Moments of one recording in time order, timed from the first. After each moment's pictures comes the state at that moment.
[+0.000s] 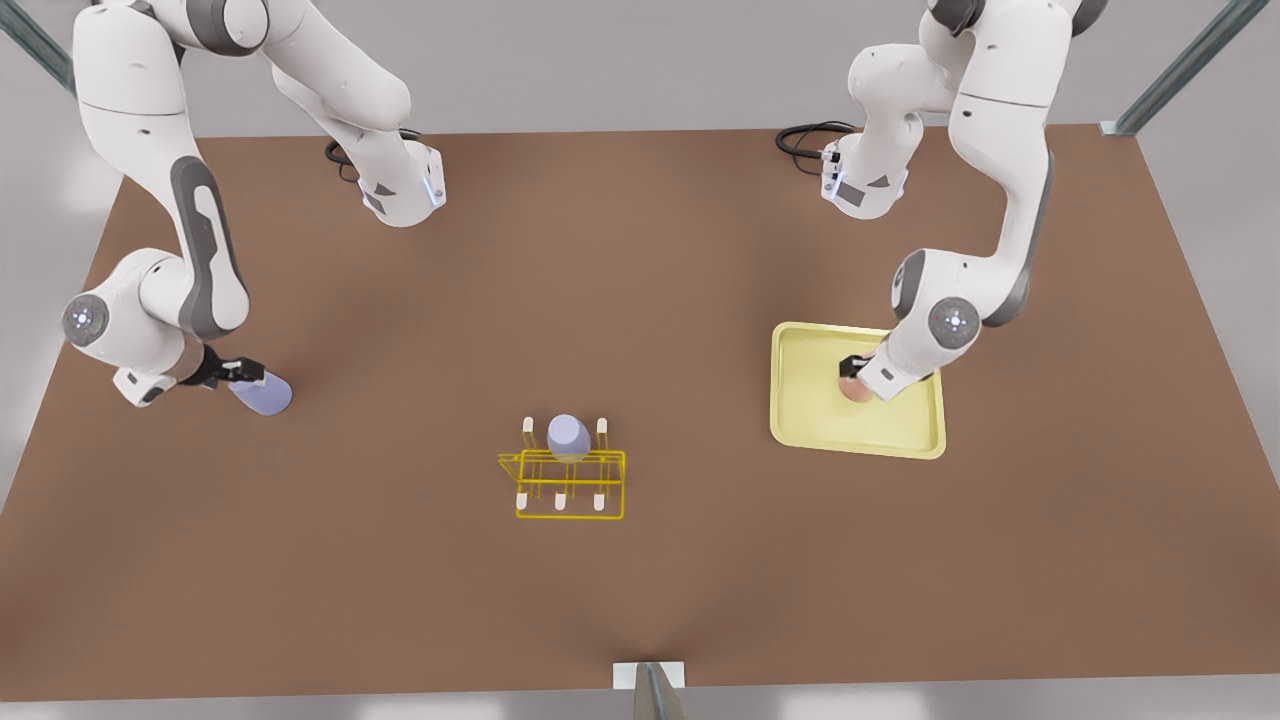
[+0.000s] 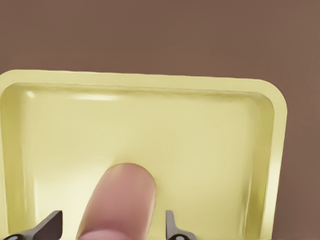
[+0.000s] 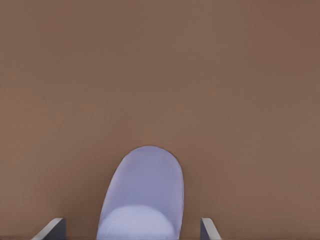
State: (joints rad) left arm -0.10 0.22 -0.08 -2.28 0.02 2.37 -0.11; right arm -0.43 0.24 0.03 -2.22 -0.03 2.37 -0.43
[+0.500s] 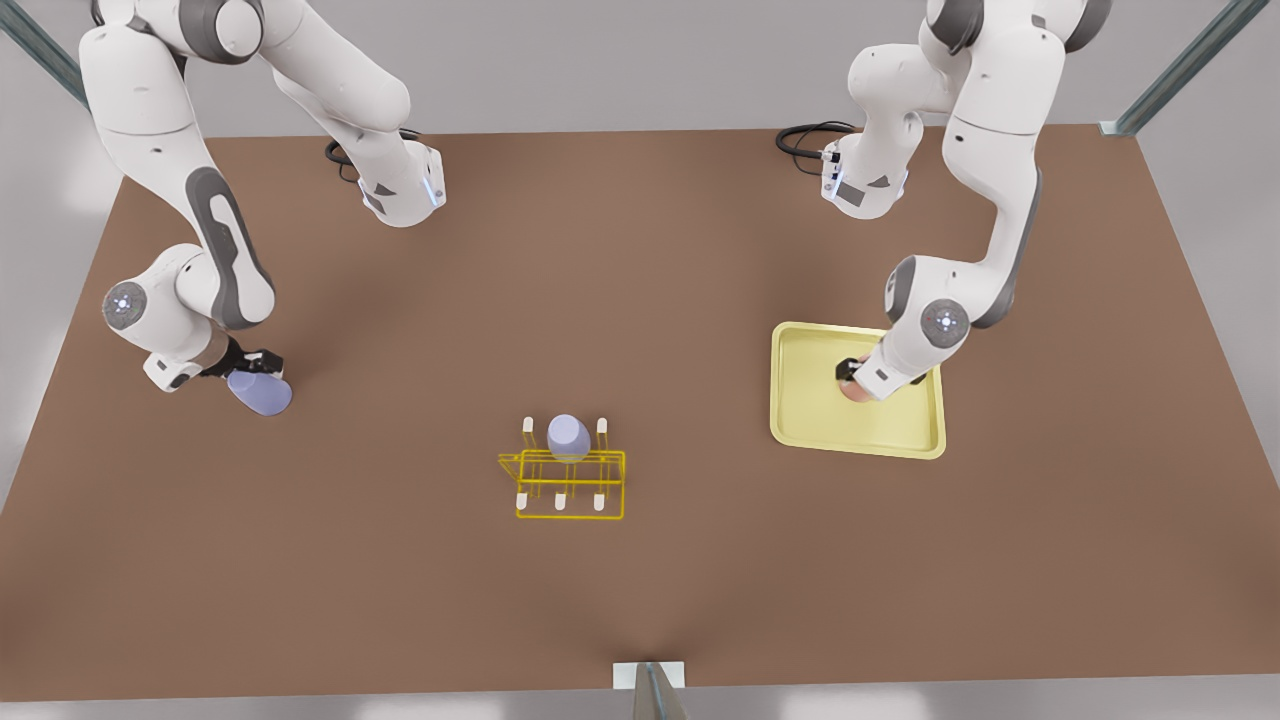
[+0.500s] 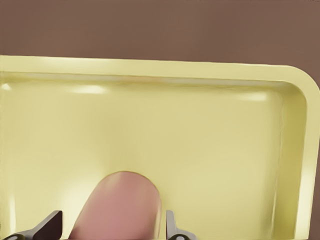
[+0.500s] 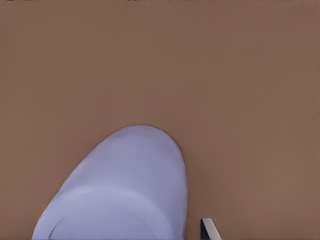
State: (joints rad) left arm -0.09 0.28 -0.07 -2.34 0.02 2.53 -0.09; right arm -0.45 0.28 0.01 -2.37 -0.01 2.60 -0.48
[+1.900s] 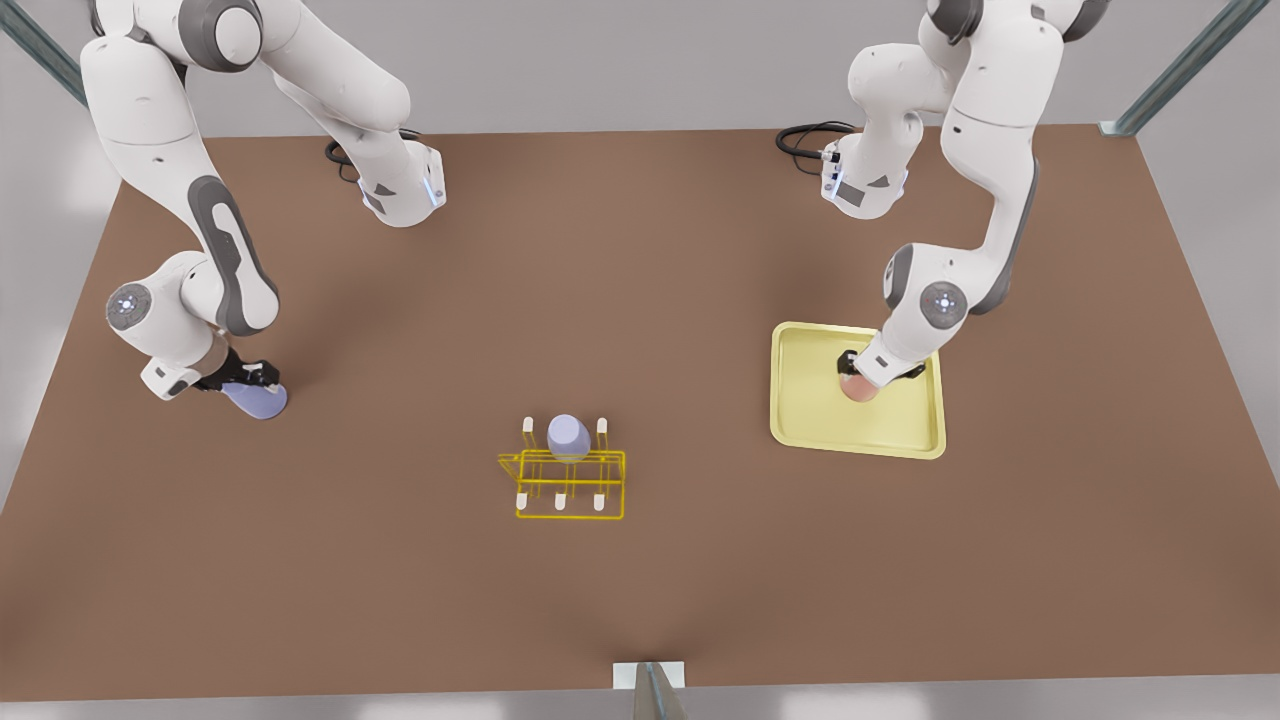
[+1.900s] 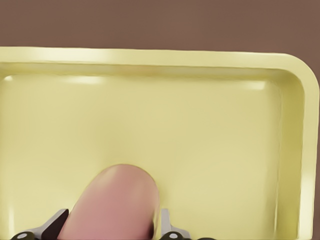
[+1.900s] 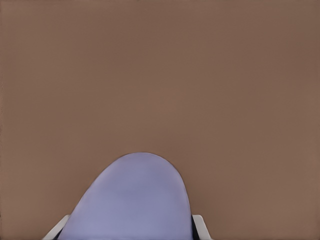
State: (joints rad) left arm -0.11 0.25 -0.06 -2.43 0.02 2.63 -0.08; right arm -0.45 0.30 0.02 -2.35 0.02 2.69 -0.52
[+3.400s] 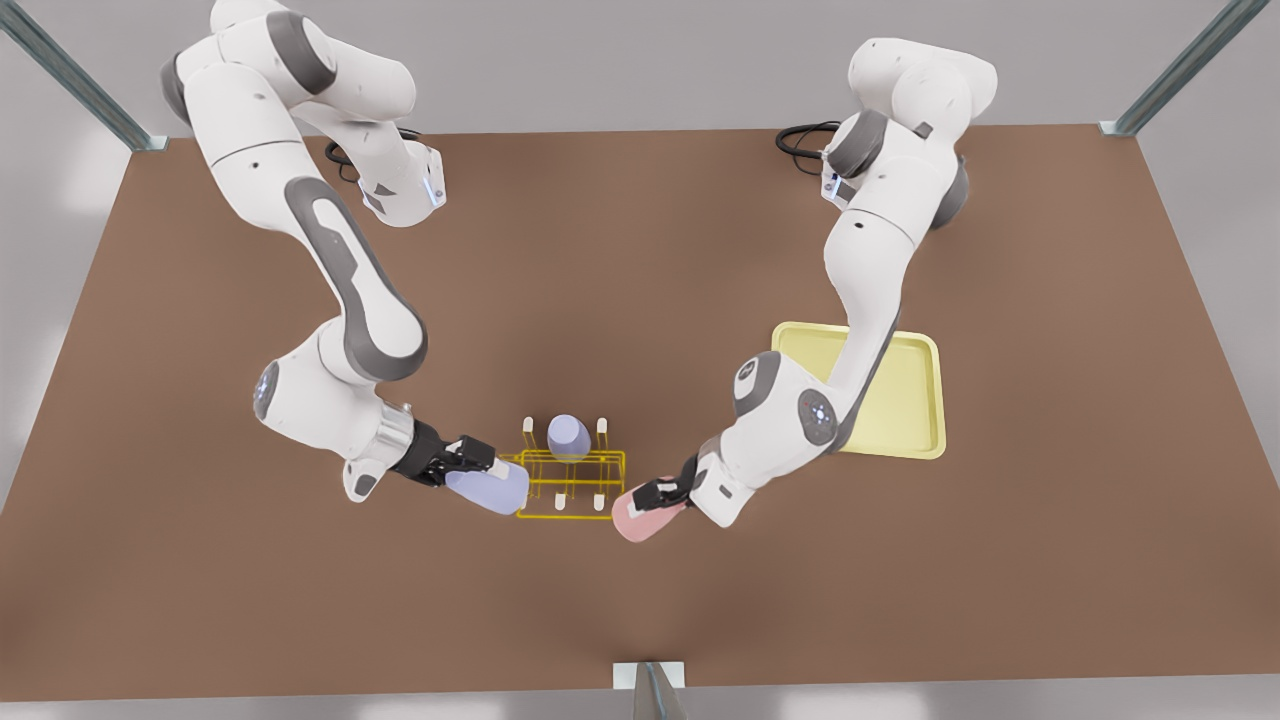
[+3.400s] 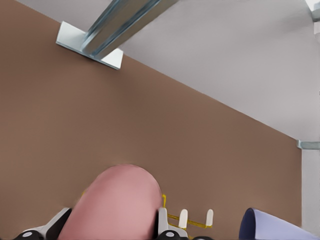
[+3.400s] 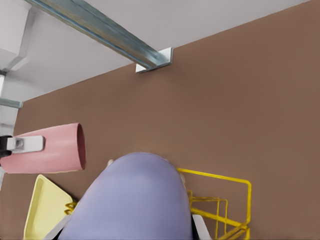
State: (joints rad) left arm -0.34 1.04 -0.37 -0.90 -0.23 2.40 -0.54; right arm -0.06 0.51 0.40 -1.66 0.67 2.42 -0.21
